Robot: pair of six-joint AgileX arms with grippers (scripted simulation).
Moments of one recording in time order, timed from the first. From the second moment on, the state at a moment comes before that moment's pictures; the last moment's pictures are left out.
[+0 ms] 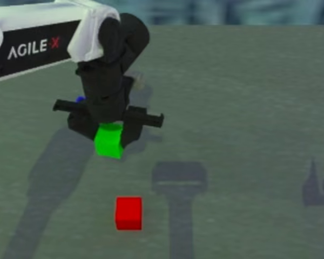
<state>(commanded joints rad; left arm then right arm) -0.51 2.07 1.57 -1.07 0.00 -0.27 0.01 0.00 0.00 0.00 0.00 0.00</state>
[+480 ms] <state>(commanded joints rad) -0.80 2.04 1.58 -1.12 0.00 -0.76 0.01 0.00 0.00 0.00 0.00 0.00</state>
